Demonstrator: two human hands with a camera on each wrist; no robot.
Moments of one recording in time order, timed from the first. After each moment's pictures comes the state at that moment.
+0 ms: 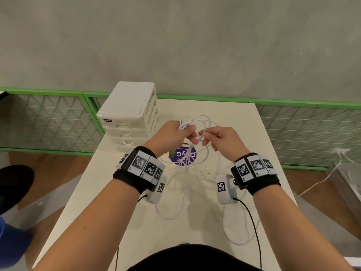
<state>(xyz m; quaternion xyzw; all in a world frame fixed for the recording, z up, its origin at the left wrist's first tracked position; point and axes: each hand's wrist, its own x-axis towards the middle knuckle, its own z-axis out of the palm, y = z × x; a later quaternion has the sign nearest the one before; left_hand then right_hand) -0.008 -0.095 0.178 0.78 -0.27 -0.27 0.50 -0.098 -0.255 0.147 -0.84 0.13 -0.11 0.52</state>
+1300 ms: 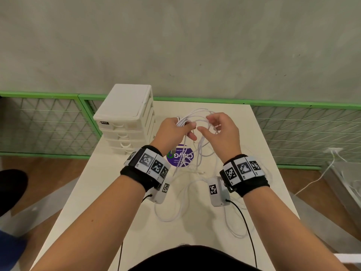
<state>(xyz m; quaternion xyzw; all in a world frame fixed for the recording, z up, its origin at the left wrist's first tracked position) -0.008 -0.112 0.175 0.76 -0.20 -0.21 0.57 -0.091 -0.242 0.149 -0.81 0.17 -0.34 0.44</state>
